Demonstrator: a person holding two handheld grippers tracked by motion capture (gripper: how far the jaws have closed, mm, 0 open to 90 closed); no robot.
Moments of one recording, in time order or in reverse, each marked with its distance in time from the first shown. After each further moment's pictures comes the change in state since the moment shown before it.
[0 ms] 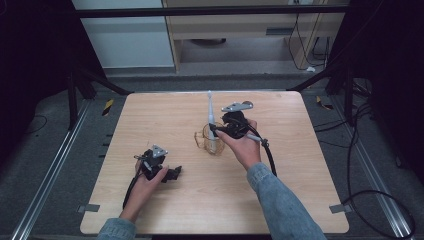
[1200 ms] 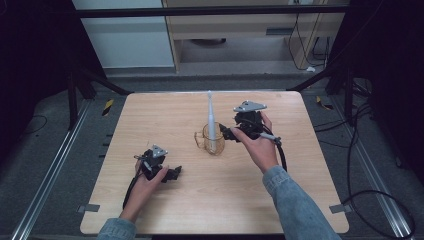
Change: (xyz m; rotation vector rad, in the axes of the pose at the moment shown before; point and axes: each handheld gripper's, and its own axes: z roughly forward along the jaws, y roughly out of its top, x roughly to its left) left arm 0.000 0.000 0.000 0.000 0.000 0.000; right arm -0.018 0.000 -0.041 -0.021 -0.078 -0.084
